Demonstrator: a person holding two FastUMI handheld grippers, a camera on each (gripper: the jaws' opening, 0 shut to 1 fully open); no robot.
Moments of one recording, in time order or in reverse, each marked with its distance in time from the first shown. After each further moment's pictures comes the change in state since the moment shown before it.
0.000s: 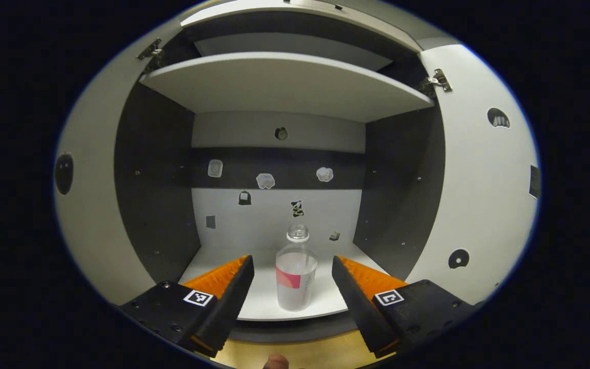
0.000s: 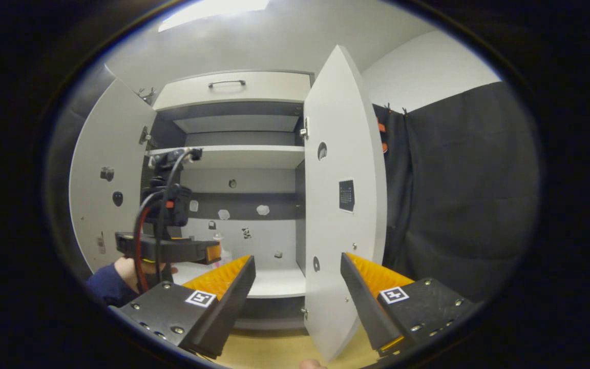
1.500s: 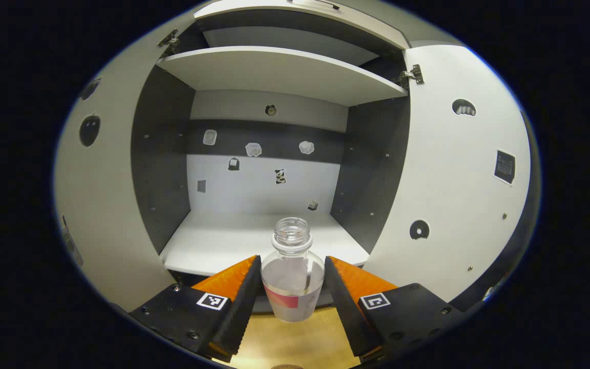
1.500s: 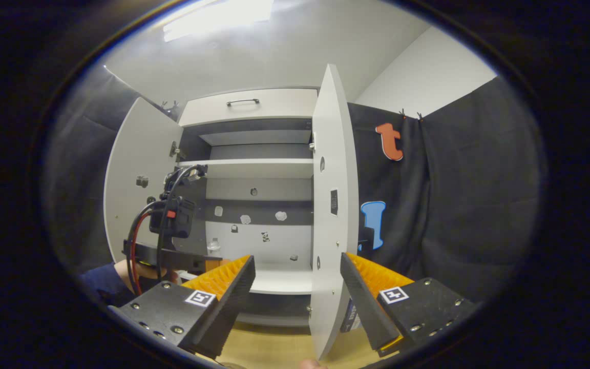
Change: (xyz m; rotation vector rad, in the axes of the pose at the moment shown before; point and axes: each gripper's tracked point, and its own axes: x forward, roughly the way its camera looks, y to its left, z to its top) left arm -0.109 -0.032 -0.058 -0.070 0.105 -0.066; right arm -0.049 -0.020 0.008 0.018 -0.044 0.191
